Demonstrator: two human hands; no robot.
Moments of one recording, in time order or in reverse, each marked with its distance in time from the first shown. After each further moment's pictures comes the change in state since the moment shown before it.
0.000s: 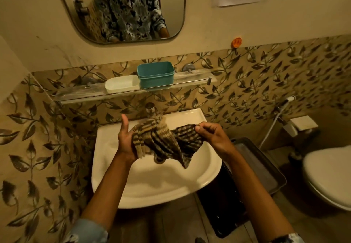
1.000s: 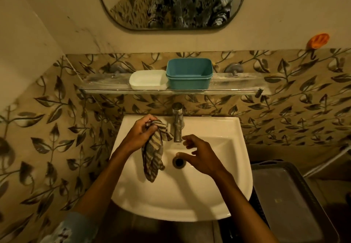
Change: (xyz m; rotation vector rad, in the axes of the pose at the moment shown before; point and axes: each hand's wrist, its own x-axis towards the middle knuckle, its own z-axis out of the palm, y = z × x) left_hand 0.034 0.041 -0.061 1.301 0.445 0.264; right_hand 0.091 0.078 0.056 -0.428 -0.250 0.098
